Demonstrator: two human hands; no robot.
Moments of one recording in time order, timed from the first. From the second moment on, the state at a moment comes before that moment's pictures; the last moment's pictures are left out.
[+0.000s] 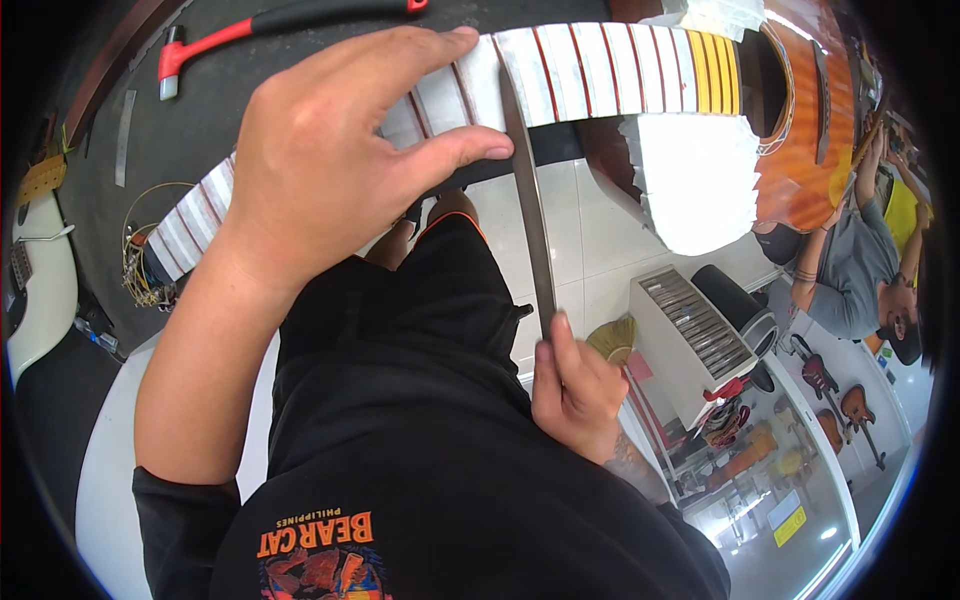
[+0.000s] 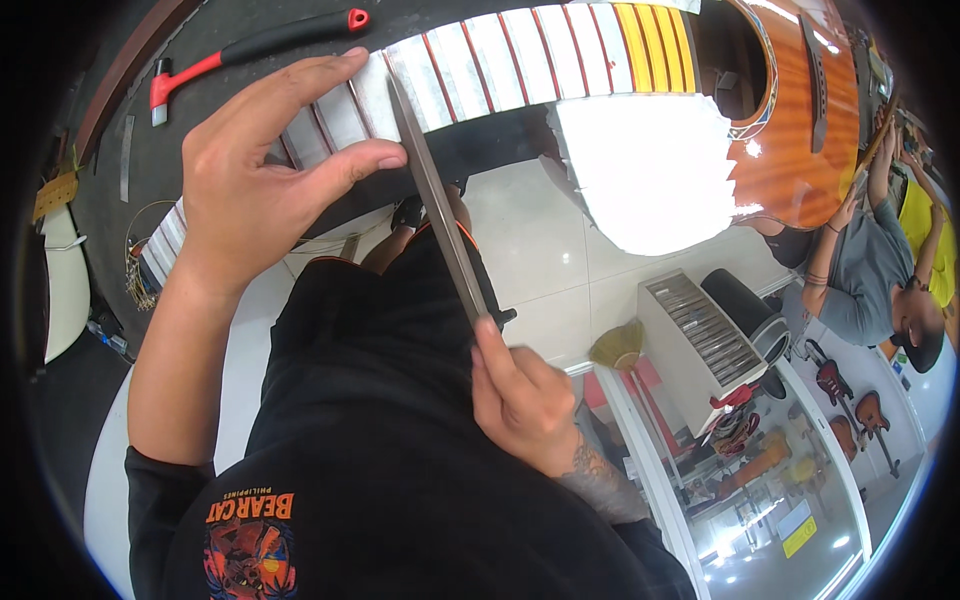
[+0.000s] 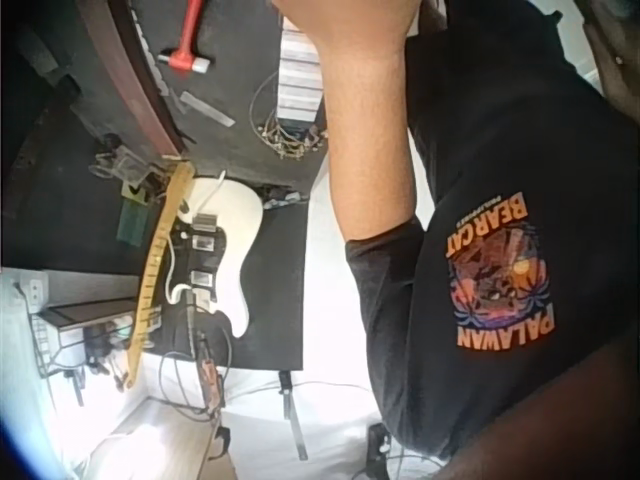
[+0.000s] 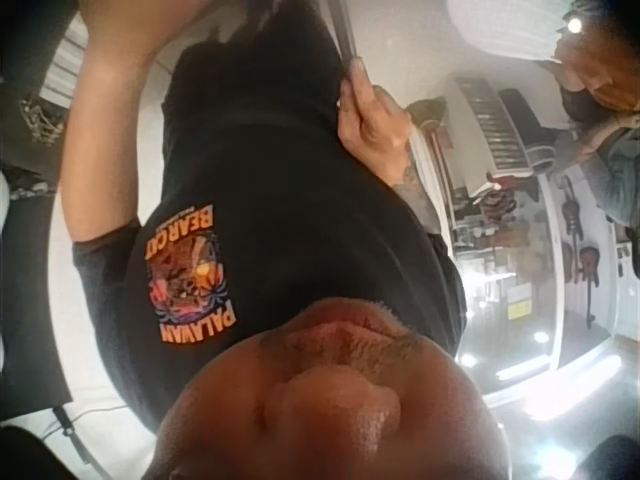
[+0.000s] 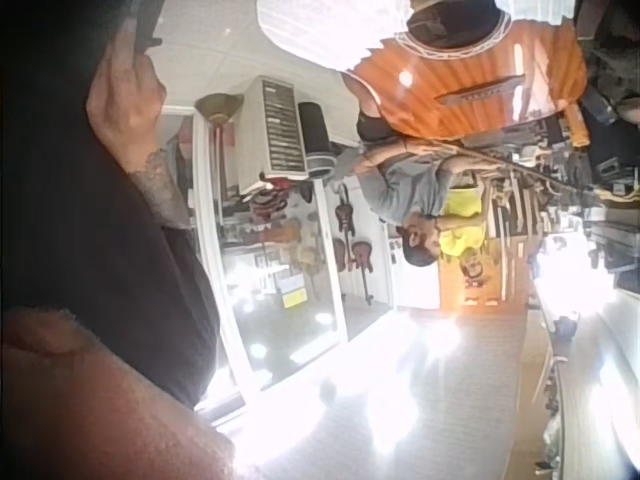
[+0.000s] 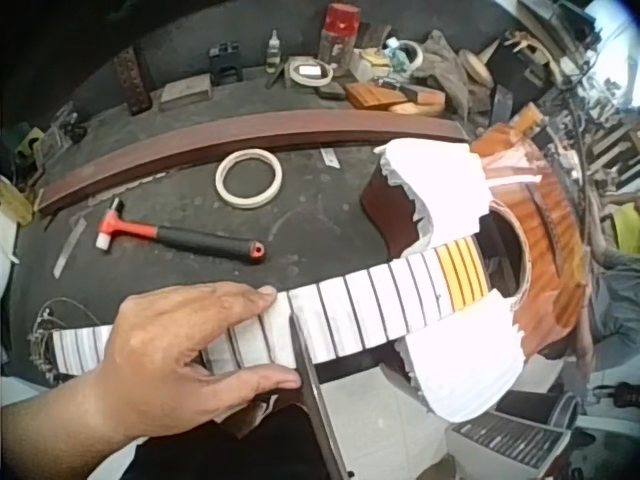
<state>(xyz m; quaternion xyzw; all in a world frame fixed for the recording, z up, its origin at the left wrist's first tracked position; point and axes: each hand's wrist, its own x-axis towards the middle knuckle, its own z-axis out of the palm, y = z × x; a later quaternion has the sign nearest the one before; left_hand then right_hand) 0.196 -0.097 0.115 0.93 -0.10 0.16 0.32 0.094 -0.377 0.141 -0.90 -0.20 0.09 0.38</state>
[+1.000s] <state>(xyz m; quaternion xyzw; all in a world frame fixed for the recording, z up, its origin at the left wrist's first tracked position) 0.196 -0.096 0.115 0.93 -0.08 0.14 0.32 0.179 -0.329 0.143 -0.88 -0.19 0.06 0.44</state>
